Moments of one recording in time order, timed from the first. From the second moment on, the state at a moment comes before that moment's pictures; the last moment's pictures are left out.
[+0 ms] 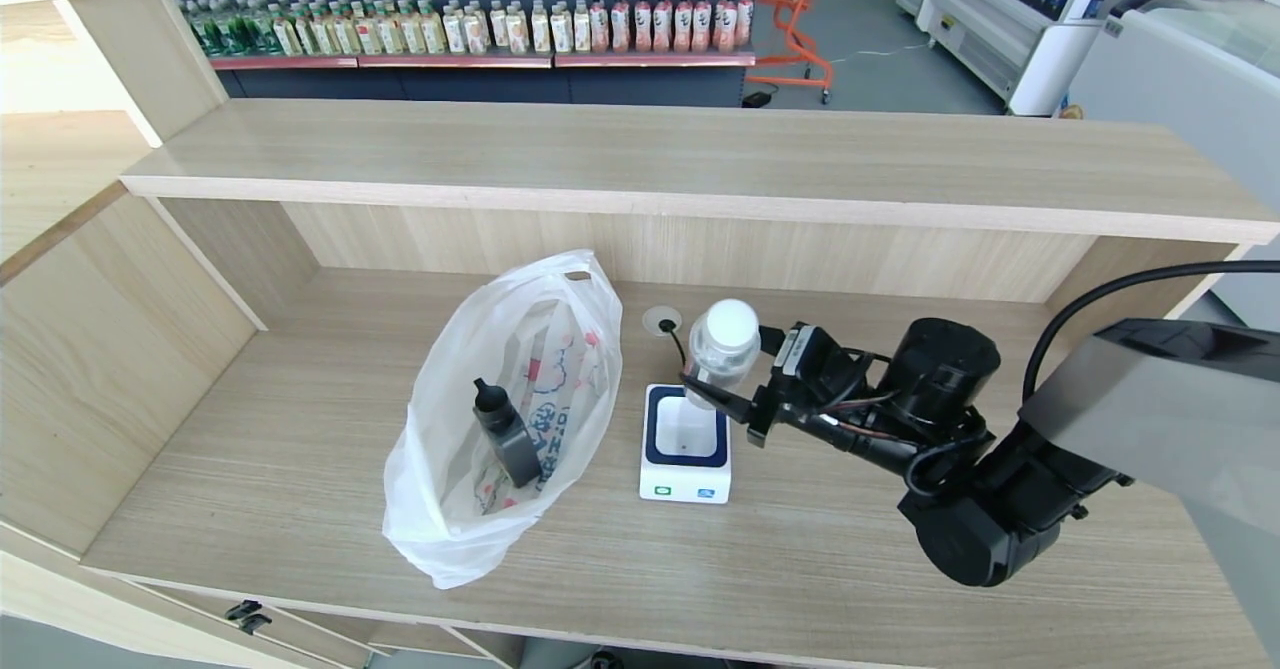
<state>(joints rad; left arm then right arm) 0.00 0.00 0.00 0.05 0.13 0.01 0.48 2.20 -0.84 -1.57 0.58 -0.58</state>
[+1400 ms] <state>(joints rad) 0.00 0.00 0.00 0.05 0.13 0.01 0.45 1.86 -0.58 -1.54 0.49 -0.12</state>
